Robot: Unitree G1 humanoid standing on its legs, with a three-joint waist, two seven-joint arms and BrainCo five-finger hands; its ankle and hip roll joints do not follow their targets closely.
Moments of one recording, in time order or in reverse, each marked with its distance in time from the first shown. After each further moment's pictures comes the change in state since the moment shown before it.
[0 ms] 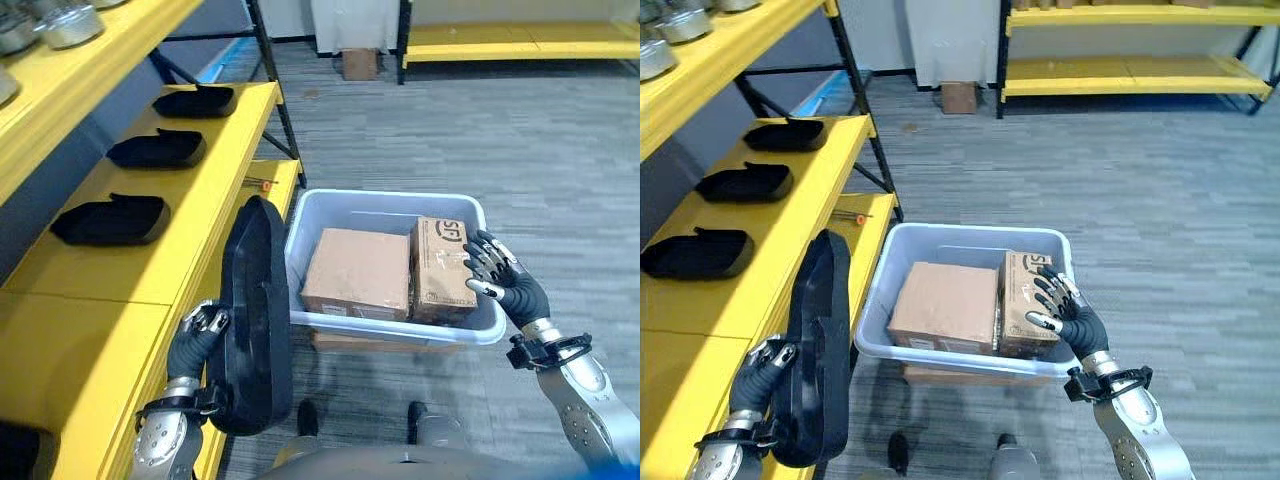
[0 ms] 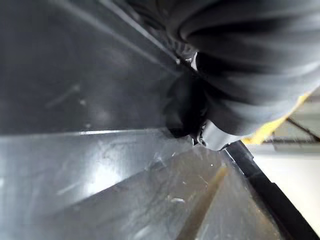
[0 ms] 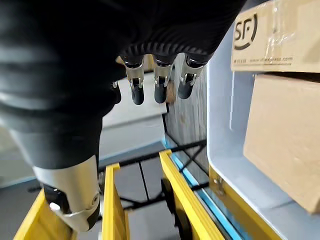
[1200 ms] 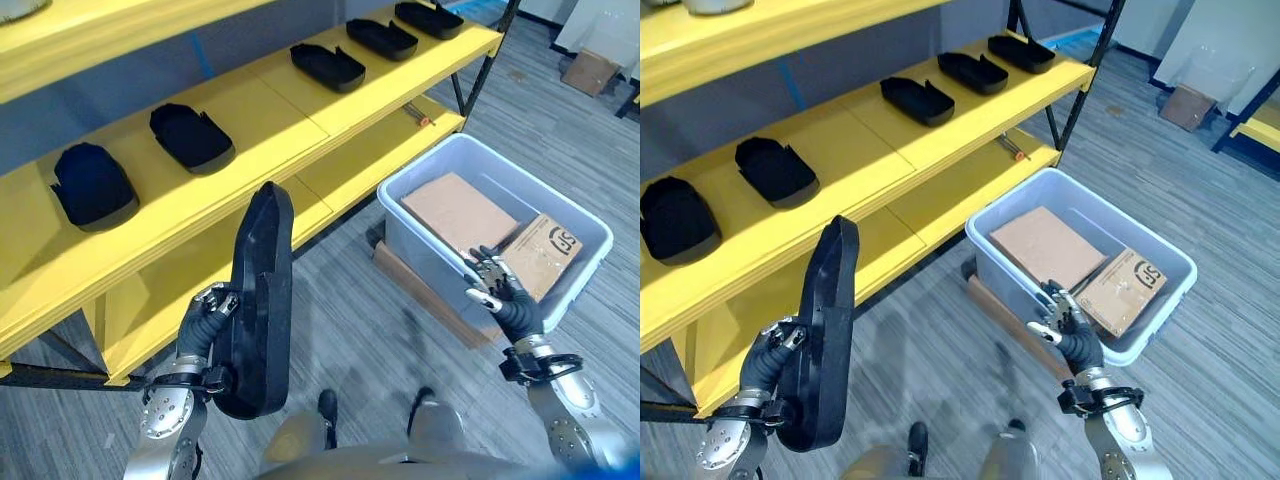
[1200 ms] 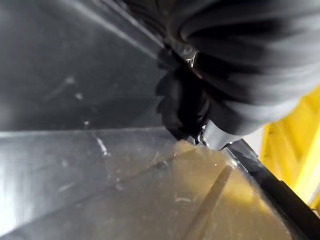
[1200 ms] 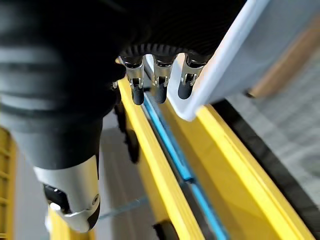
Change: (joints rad) left arm -0.167 0.066 -0.005 0.039 0.082 0.029 -0.033; right arm 0.044 0.160 -0.022 0.023 -0.048 0.027 0.008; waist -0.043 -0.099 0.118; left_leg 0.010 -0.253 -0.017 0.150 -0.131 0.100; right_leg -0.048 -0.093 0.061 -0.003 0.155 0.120
